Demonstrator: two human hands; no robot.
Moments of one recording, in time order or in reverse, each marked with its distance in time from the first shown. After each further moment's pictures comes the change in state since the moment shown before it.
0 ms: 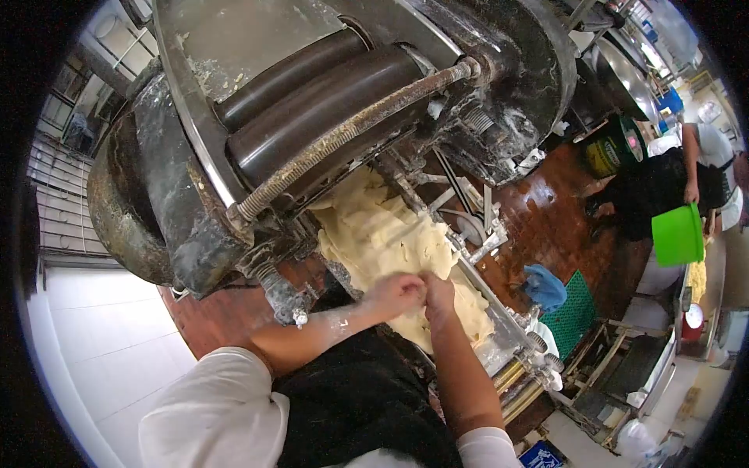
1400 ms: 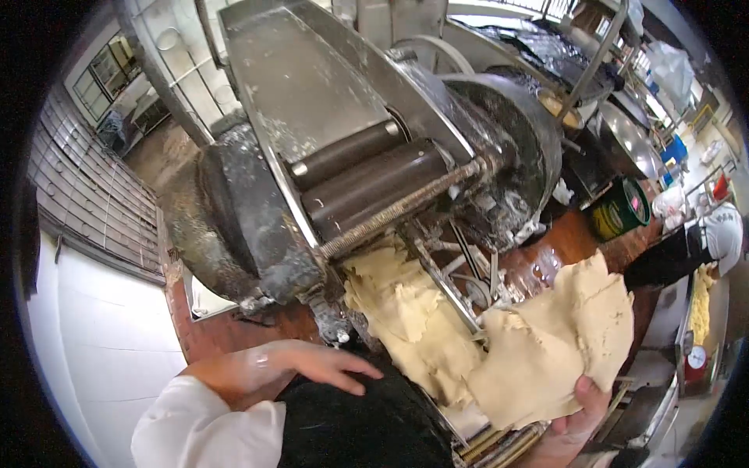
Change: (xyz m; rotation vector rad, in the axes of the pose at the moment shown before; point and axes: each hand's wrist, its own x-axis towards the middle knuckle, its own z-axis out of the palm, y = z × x) left_hand -0.093 0.099 -0.178 -0.101 -1.039 0.006; right_hand -0.326 -0.184 -0.079 0.397 -0.092 -0.821
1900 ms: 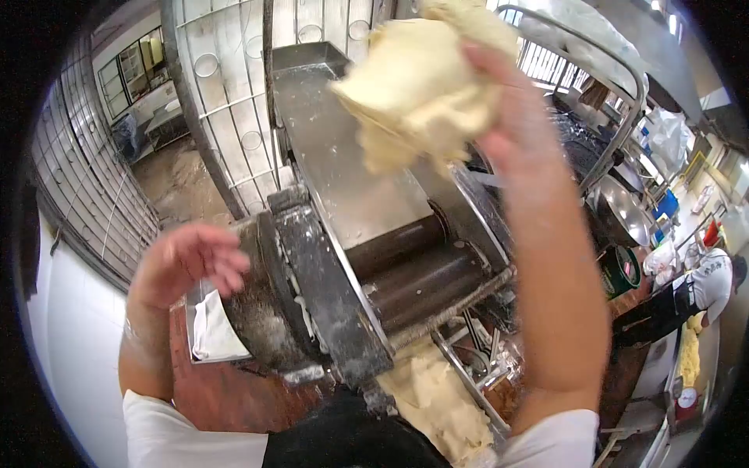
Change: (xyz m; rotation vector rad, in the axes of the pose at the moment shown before) left_hand -0.287 0.153 -0.099 -0.140 1.078 0.505; right_hand 0.205 -0.056 0.401 0.137 -0.759 -0.122
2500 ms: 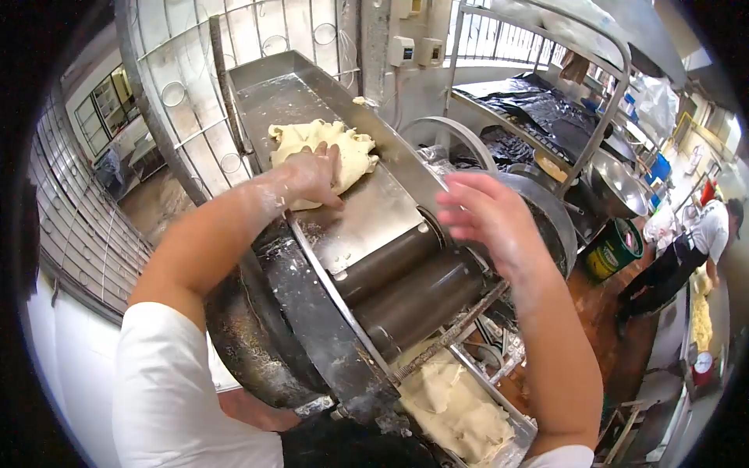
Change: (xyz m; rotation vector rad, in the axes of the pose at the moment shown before) left_hand 0.287 -0.068 -0.008 1.873 -0.049 -0.270; right_hand -0.067 0.054 -0.077 -0.476 0.182 0.317
